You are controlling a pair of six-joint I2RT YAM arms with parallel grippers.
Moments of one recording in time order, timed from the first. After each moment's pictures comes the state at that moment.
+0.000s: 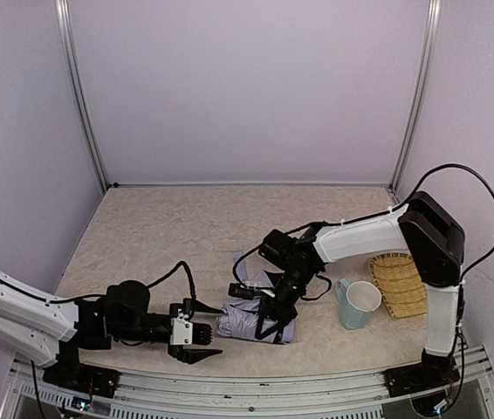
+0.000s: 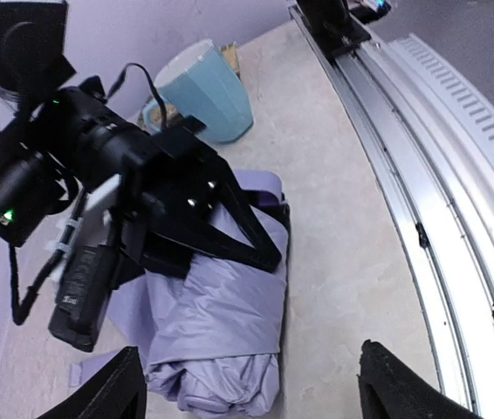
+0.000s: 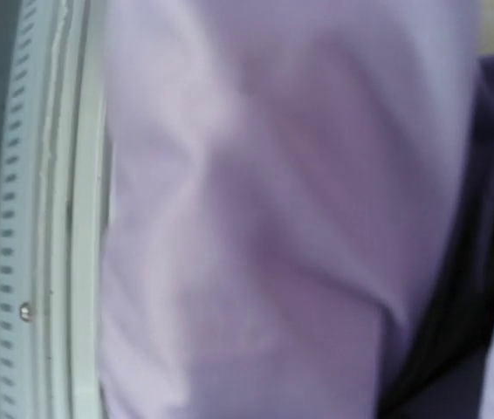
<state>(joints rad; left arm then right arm) -1.18 1.19 0.28 0.55 0.16 0.63 0.92 2.03 1.30 -0.69 -0.82 -0.42</state>
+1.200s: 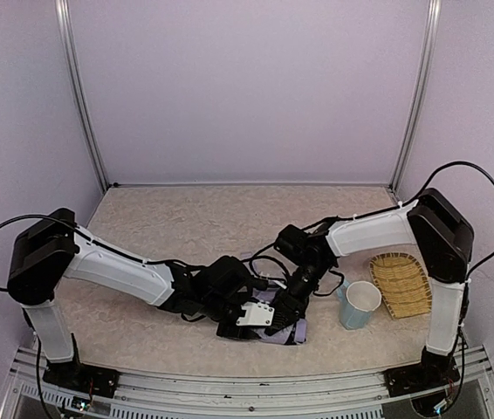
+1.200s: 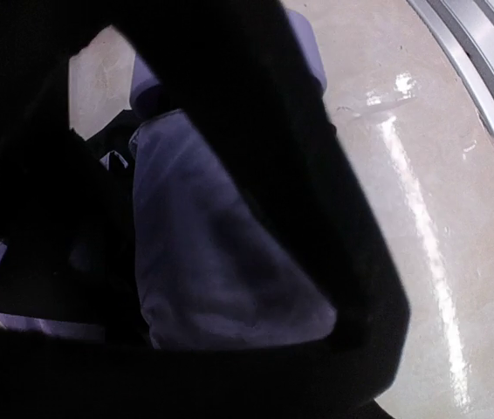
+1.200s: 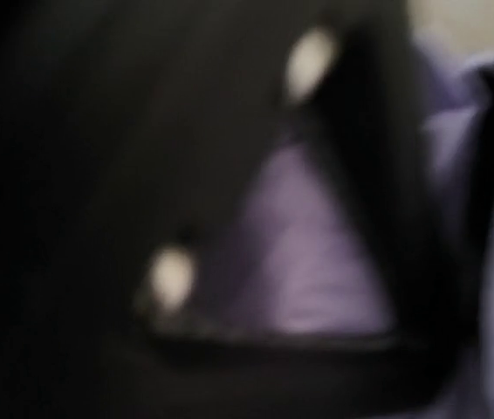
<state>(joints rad) -1.12 1.83 0.96 -0.04 0.18 0.72 0.85 2.01 1.27 -0.73 -0.87 -0.30</state>
